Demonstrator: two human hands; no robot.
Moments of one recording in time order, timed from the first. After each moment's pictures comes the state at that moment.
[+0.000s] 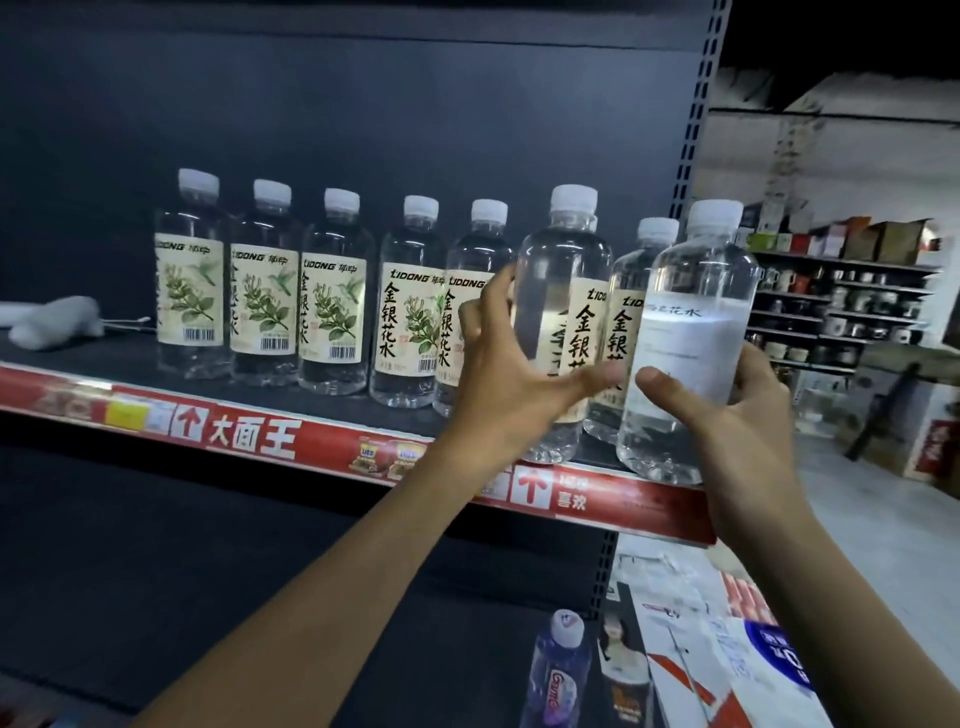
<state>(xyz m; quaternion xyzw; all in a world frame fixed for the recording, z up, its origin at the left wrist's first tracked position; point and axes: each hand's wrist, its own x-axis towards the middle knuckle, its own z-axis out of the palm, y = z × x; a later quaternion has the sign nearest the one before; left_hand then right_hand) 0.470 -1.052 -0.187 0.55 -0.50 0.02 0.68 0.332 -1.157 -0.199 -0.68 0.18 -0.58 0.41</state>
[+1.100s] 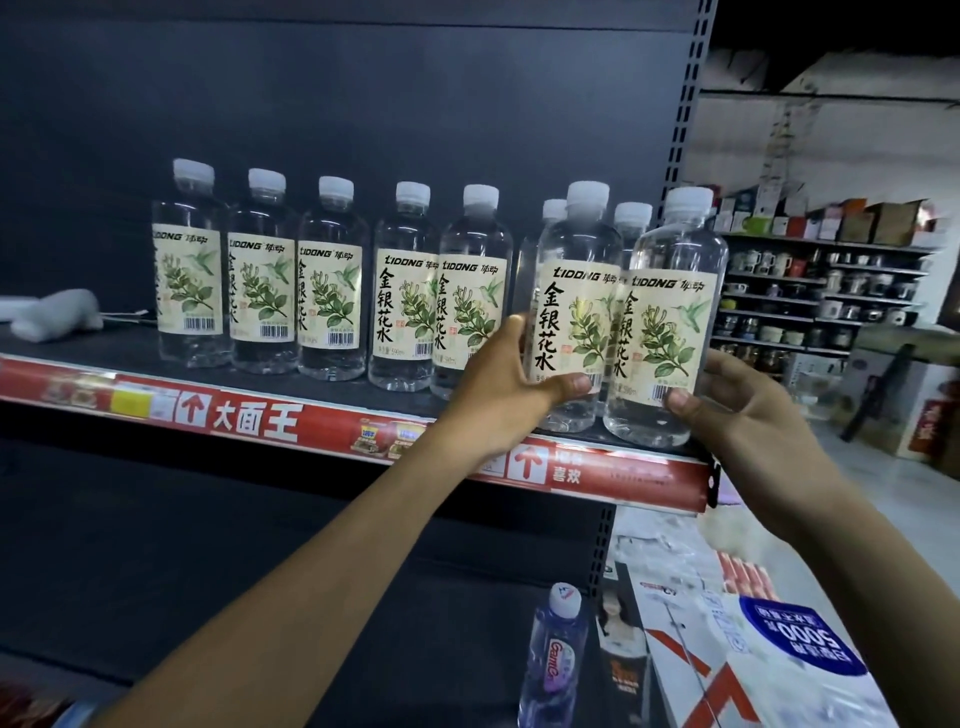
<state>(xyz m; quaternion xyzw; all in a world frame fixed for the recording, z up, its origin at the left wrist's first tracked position) 0.464 -1.041 -0.189 0.66 -0.51 -0.08 0.55 0.297 -1.167 -0.203 -0.76 0.22 -0.44 0.43</state>
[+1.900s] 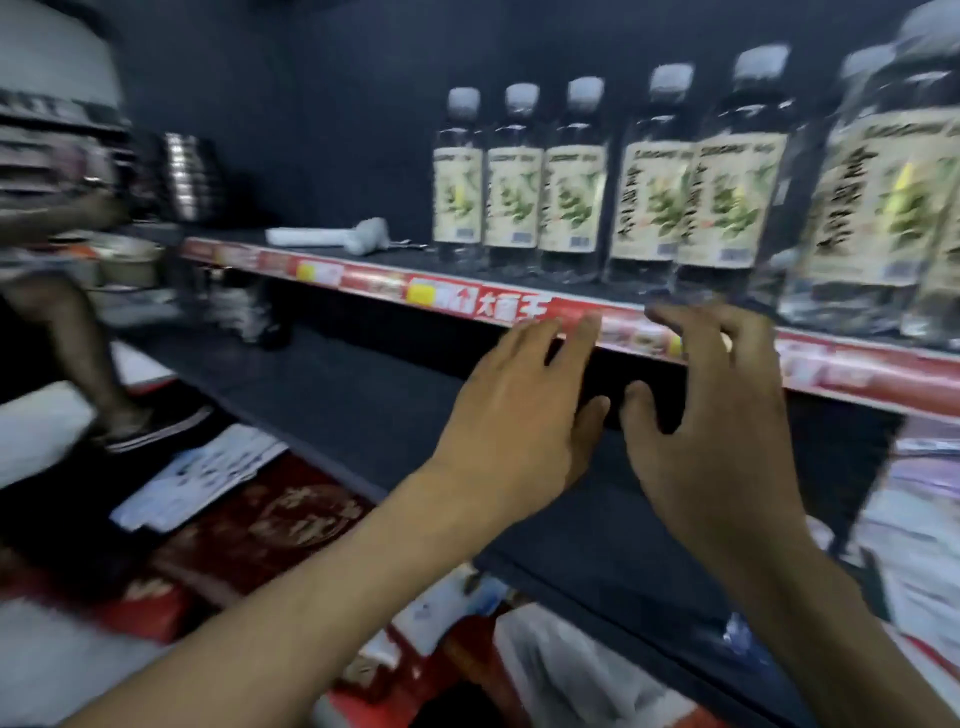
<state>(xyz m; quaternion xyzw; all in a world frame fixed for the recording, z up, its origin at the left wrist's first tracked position) 0.480 -0.876 -0.279 0.82 -0.44 0.28 0.23 0.391 -0.992 -0.282 -0.85 0.09 -0.50 0.17</state>
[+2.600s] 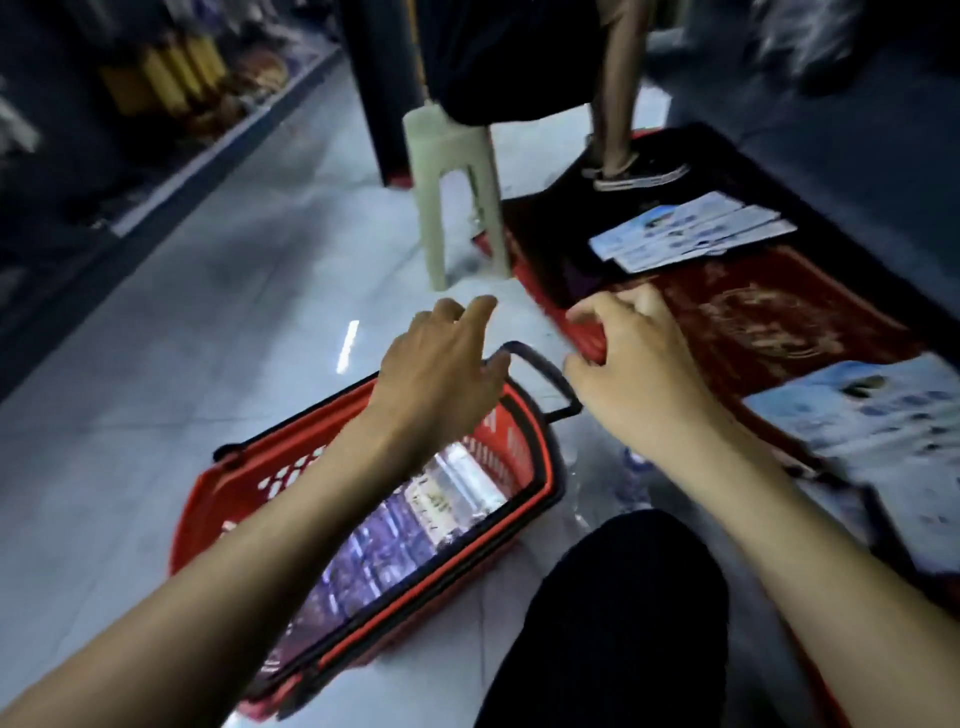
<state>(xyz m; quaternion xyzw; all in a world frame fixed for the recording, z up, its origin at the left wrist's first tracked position) 0.461 -0.451 -0.486 0.98 0.15 0.11 0.10 0.527 -0.610 -0.479 -0.91 -0.27 -0.02 0.32</state>
